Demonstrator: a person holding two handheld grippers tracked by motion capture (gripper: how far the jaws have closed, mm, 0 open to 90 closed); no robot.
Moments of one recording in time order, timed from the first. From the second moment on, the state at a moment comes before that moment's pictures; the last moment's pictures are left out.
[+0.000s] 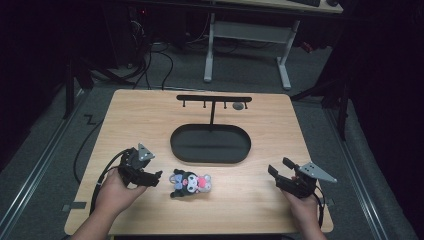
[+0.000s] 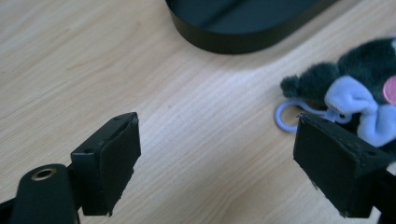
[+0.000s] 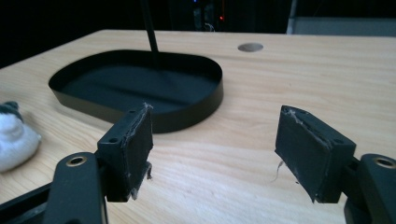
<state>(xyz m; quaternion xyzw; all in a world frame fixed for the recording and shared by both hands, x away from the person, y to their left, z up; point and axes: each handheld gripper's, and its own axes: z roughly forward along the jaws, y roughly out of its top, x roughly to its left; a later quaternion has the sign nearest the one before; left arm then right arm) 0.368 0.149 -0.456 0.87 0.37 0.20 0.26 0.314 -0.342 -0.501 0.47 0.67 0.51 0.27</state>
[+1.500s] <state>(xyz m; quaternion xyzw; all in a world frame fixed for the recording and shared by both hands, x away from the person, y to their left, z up) 0.377 0.062 -0.451 0.96 0.22 0.06 0.16 0.309 -0.345 -0.503 0.48 0.68 0.50 0.25</state>
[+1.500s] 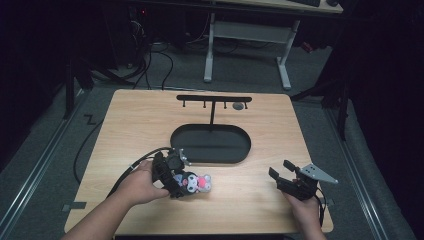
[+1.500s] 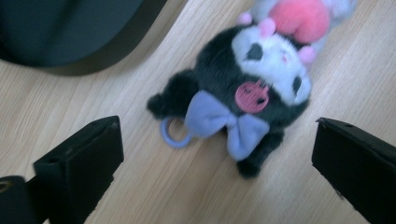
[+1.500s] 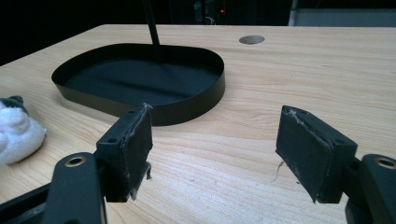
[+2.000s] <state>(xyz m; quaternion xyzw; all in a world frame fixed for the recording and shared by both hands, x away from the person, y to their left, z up) 0.378 0.034 -0.462 0.97 0.19 0.06 0.15 0.311 -0.344 -0.504 0.47 0.68 0.51 0.25</state>
